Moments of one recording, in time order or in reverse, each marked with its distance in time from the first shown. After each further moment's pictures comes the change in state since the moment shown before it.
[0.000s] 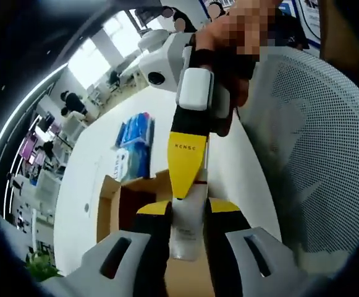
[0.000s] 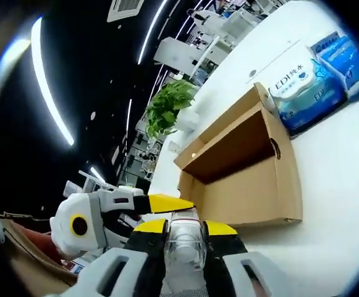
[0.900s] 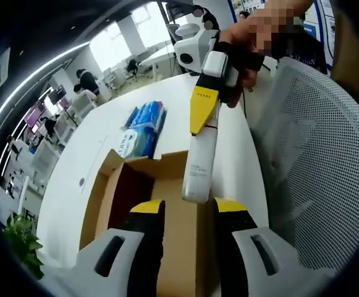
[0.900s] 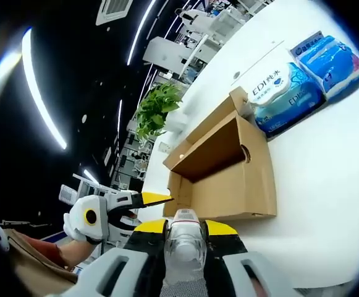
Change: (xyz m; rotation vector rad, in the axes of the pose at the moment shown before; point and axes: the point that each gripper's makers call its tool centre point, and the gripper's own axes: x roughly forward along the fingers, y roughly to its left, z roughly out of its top) left arm -0.009 -0.001 -0.018 -0.188 -0.002 0.031; right arm -0.035 -0.016 0.005 0.006 0.042 -0.068
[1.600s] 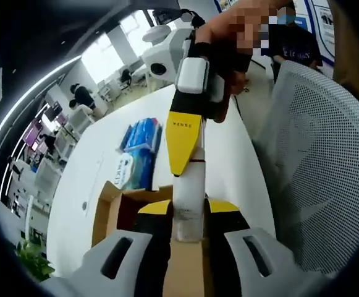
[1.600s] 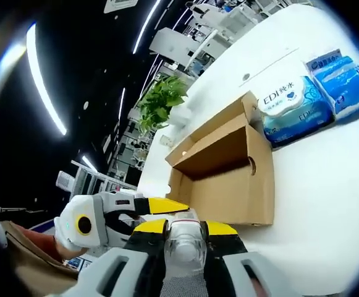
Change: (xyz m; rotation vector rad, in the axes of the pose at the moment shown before) left arm 0.028 0.002 0.047 0.112 -0.025 0.011; right arm -0.008 0.008 0.024 -0.101 0.061 -0.028
